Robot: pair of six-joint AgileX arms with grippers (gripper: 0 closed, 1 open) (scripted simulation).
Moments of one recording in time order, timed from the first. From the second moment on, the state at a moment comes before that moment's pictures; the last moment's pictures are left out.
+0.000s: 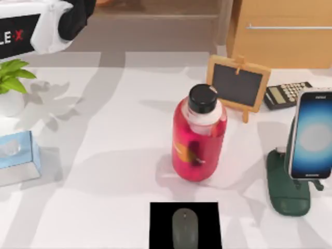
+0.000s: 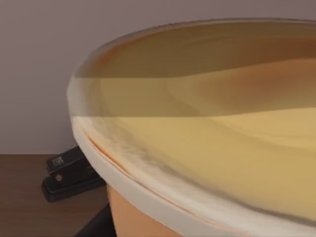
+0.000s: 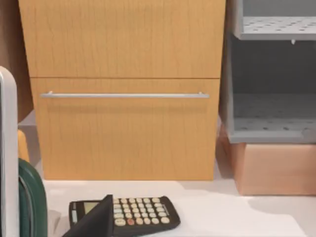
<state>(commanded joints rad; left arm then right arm) -0.34 2.02 1.48 0.45 -0.29 -0.02 0.00 0.00 0.00 0.00 0.00 0.00</state>
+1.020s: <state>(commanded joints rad) -0.34 2.02 1.48 0.45 -0.29 -0.02 0.00 0.00 0.00 0.00 0.00 0.00</state>
